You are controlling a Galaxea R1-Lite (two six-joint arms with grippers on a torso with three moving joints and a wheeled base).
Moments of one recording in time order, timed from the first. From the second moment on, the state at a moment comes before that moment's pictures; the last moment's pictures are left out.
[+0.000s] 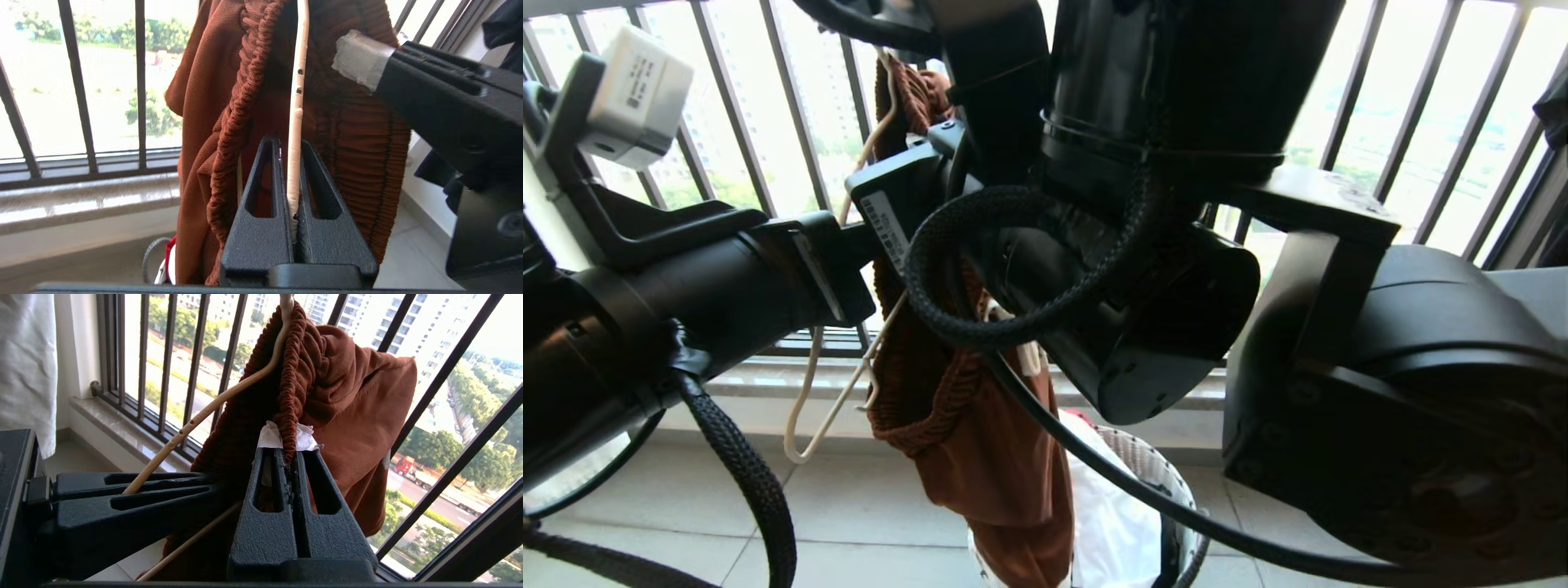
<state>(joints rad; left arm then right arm) -0.68 1.26 -0.84 -0.56 0.19 -0.23 1.10 1.93 -1.68 -0.47 -0.56 -0.38</state>
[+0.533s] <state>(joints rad) -0.68 1.27 -0.81 -0.60 0.20 -0.23 1.08 1.93 -1.70 -0.47 -0.56 -0.38</state>
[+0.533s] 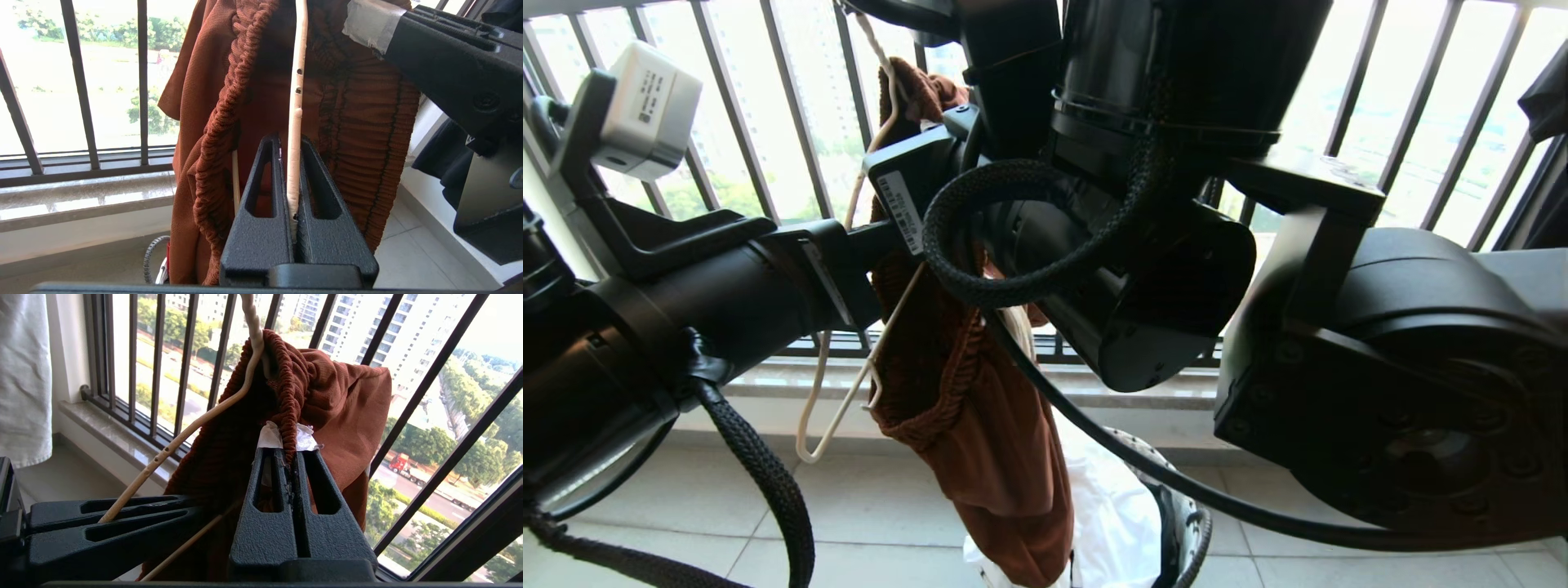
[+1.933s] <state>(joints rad) -0.69 1.38 -0.61 -1.16 0.08 -0.20 1.07 1.93 -1.68 -0.50 -0.57 -0.39</state>
